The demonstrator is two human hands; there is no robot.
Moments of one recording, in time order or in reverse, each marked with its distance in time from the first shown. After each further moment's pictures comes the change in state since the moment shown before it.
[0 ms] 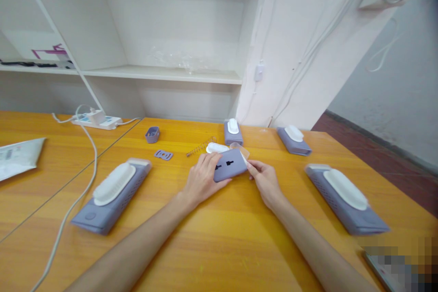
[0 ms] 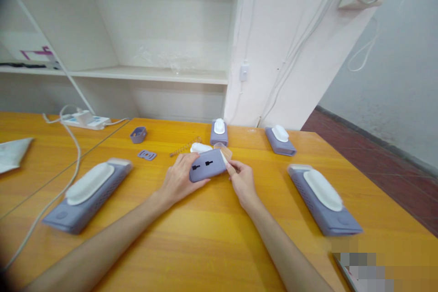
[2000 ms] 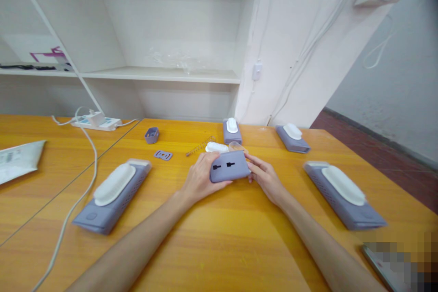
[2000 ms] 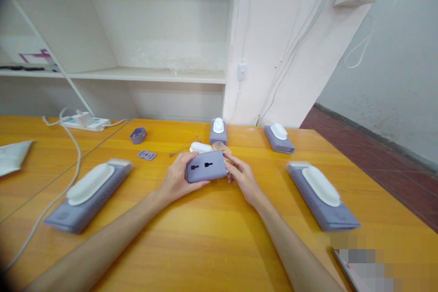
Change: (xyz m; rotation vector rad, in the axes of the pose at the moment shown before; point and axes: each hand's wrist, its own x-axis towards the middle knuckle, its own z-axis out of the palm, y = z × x) left_hand 0.000 -0.005 -0.003 -0.239 0.079 0.117; right_hand -0.003 -0.005 -0.017 0.184 -0.298 -0.026
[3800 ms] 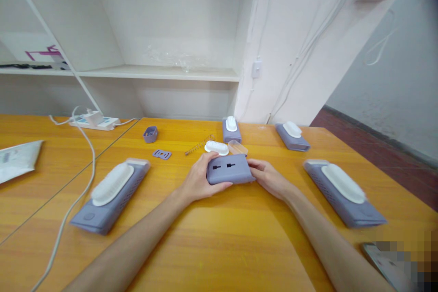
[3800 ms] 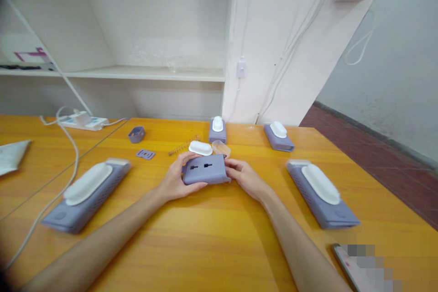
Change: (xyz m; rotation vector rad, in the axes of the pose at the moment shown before) left_hand -0.002 -0.001 0.000 -0.200 -0.078 -0.097; right_hand 0.004 -0.009 -0.014 -0.006 -0.341 0.093
